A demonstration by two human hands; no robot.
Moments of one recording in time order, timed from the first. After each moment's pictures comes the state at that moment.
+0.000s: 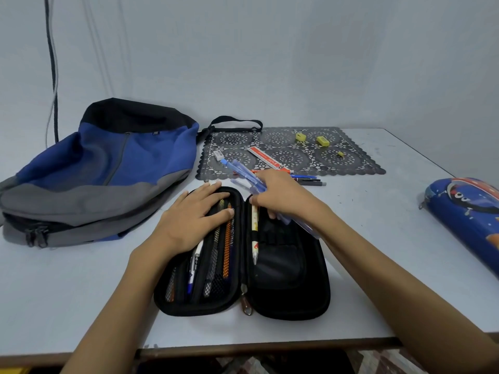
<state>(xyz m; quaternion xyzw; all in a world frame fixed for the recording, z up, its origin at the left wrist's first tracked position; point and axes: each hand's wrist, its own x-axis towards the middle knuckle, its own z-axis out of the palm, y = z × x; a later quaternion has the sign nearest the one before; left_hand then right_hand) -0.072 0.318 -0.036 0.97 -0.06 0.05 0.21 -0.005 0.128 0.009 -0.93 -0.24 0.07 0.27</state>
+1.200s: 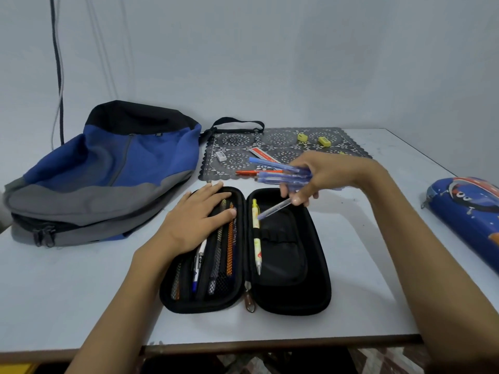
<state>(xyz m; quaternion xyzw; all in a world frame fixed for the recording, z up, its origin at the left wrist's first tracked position) -0.070 0.321 -0.040 0.97 -0.06 0.05 0.22 0.026 0.056 0.053 -0.85 -0.40 0.22 0.26</state>
